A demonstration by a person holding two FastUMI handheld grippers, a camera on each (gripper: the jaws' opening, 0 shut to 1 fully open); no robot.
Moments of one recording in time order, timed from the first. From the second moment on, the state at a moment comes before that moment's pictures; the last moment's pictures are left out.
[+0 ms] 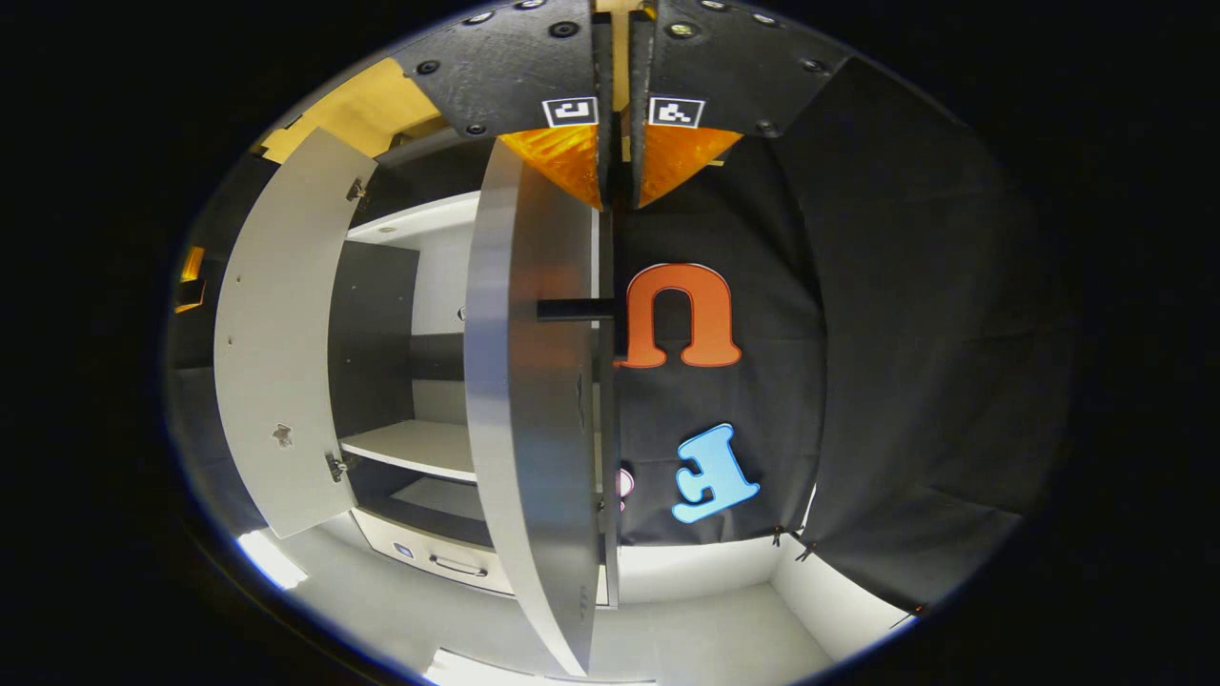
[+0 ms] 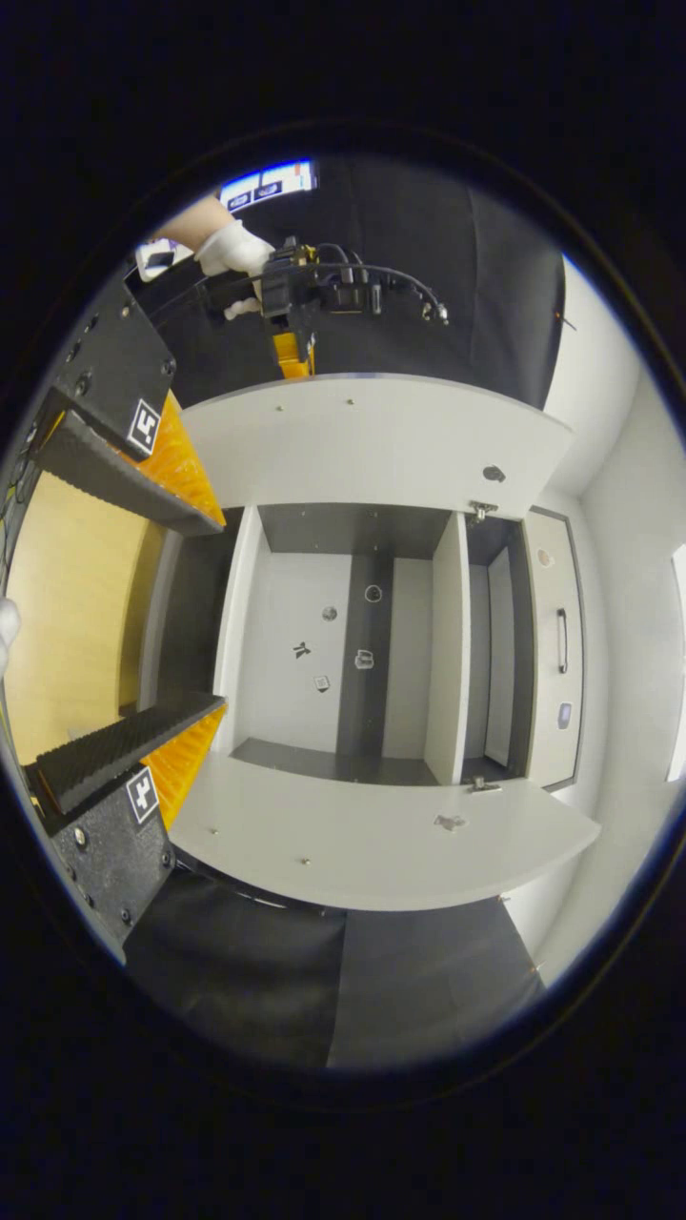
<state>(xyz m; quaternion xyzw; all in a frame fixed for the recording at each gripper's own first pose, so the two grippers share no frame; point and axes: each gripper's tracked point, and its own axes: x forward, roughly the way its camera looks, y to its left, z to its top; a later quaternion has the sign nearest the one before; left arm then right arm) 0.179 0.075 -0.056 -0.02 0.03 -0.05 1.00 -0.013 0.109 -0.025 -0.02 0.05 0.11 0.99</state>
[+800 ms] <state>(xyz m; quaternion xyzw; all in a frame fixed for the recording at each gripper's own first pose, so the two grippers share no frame) 0.078 0.079 -0.034 -0.01 0.04 0.00 1.00 -0.030 0.075 -0.015 -0.01 0.04 0.07 1.00</state>
